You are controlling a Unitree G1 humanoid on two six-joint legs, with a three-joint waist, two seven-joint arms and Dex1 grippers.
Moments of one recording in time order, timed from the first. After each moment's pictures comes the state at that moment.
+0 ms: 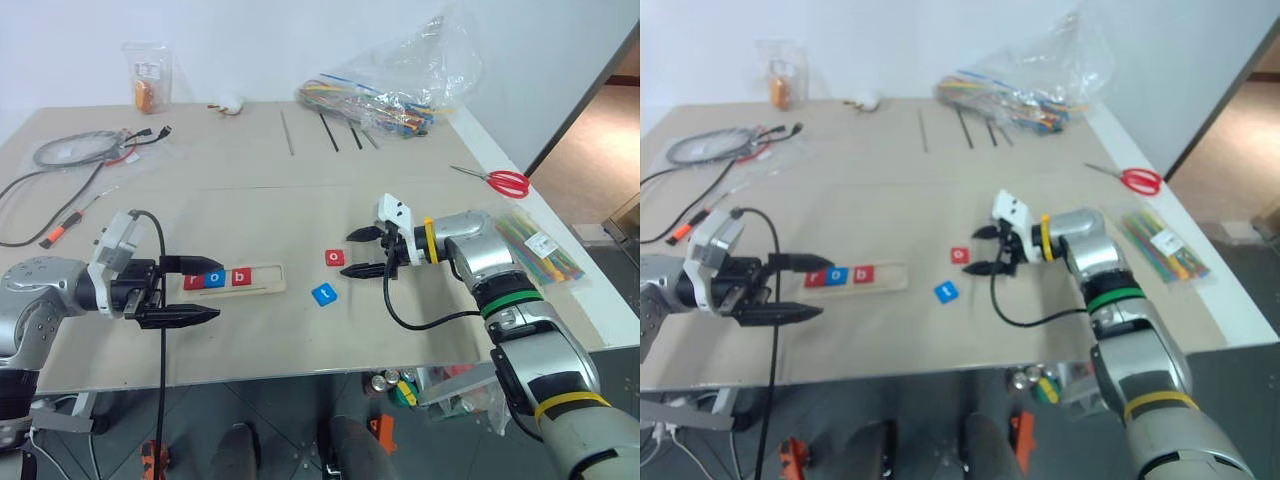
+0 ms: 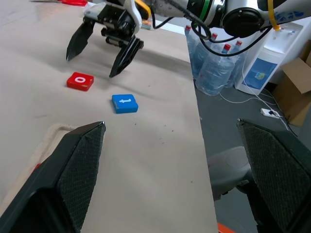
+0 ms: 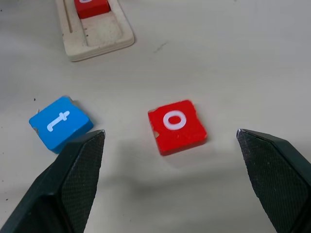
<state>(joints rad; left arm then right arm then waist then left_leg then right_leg) -0.33 0.86 0.18 -0.04 -0.71 0.52 -1.49 -0.97 -0.50 0.26 0.75 0.11 0.13 1.31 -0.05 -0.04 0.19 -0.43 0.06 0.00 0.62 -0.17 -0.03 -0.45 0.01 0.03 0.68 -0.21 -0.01</state>
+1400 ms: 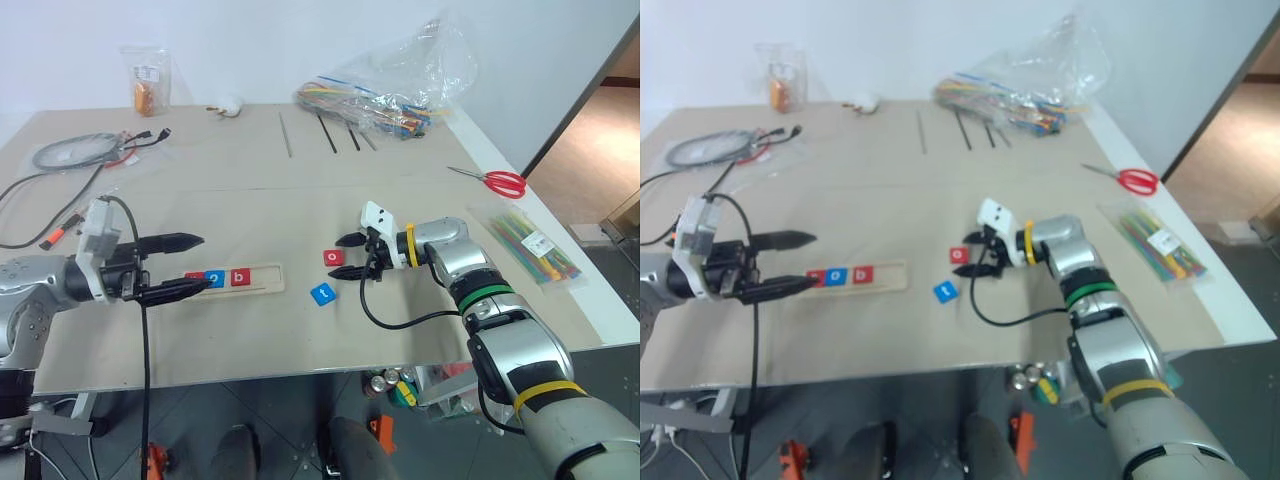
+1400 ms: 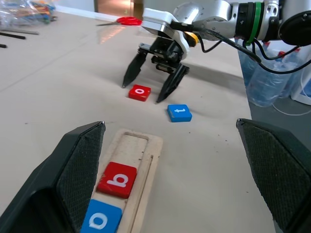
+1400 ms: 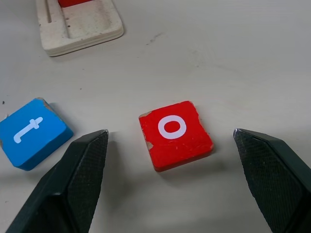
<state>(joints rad) -0.32 0.84 0.26 0.02 -0.69 0.42 -1.36 -1.03 -0.39 0.24 1.01 0.02 -0.01 1.27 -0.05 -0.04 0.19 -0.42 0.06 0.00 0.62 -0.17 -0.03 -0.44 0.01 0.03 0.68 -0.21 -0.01</state>
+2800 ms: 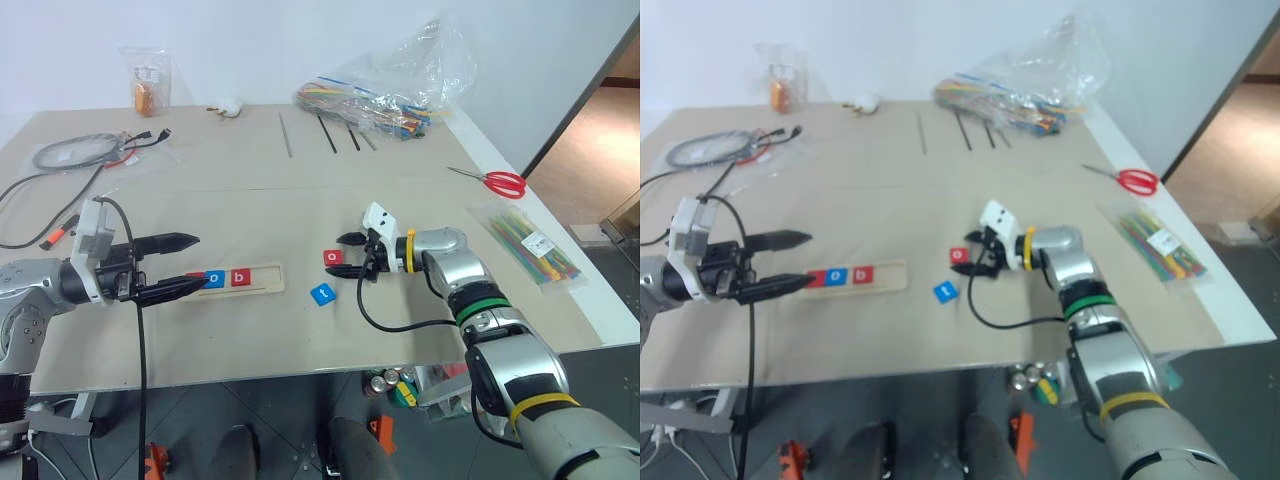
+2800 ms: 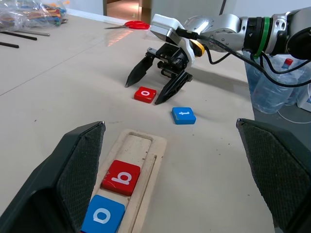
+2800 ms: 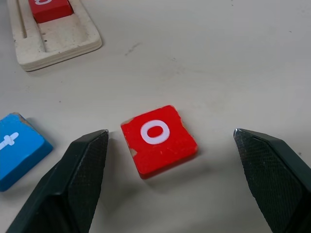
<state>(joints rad) -0.30 0.83 0.27 0.01 -0.70 0.43 -1.33 -0.97 -0.37 0.17 0.94 0.03 0.00 1.18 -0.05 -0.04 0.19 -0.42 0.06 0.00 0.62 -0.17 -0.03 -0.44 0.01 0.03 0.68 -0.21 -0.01</state>
